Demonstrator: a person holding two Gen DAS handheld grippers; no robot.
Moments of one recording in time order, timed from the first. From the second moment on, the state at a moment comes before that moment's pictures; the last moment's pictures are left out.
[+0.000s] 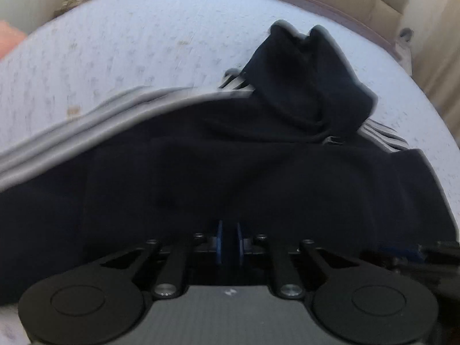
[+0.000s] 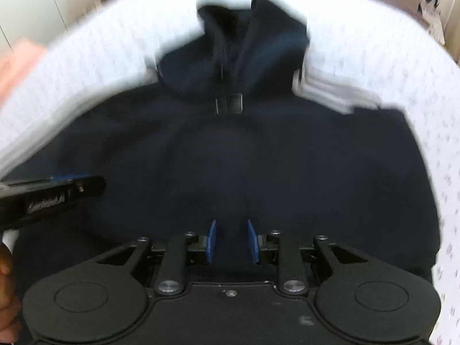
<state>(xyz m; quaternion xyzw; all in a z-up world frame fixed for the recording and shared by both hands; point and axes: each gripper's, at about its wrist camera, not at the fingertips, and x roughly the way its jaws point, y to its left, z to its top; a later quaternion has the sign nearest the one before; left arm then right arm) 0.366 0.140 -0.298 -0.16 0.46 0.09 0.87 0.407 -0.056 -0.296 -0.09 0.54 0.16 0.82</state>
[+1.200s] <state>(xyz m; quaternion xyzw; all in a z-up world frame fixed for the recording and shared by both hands) 0.095 0.435 -0.261 -0.35 0.29 0.57 0.68 0.334 -0.029 -0.290 -0.16 0.53 0.19 0.81</state>
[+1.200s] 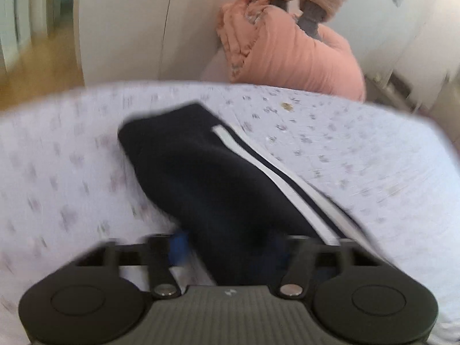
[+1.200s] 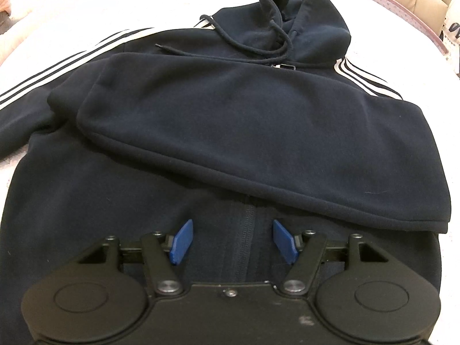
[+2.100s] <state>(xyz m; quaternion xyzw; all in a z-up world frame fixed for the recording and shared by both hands) 0.321 0.003 -0.226 0.06 0.37 0.00 0.93 0.334 -0.176 -0.241 -0.01 0.52 0.14 0.84</state>
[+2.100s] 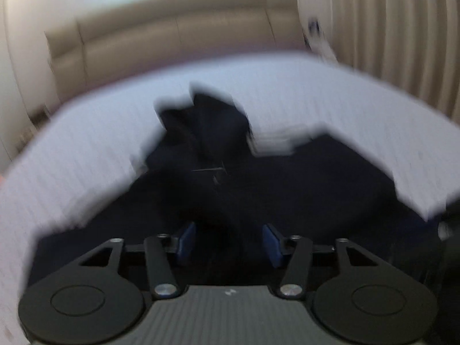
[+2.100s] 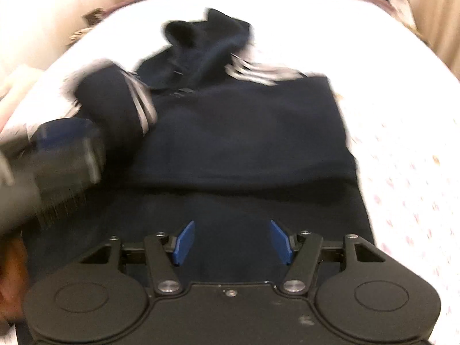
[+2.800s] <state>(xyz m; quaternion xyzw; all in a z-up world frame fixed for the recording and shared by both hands) 0.280 0.094 -0.253 -0.02 0.43 0.14 0.89 0.417 -0.035 -0.256 0.05 0.50 0.15 0.85</state>
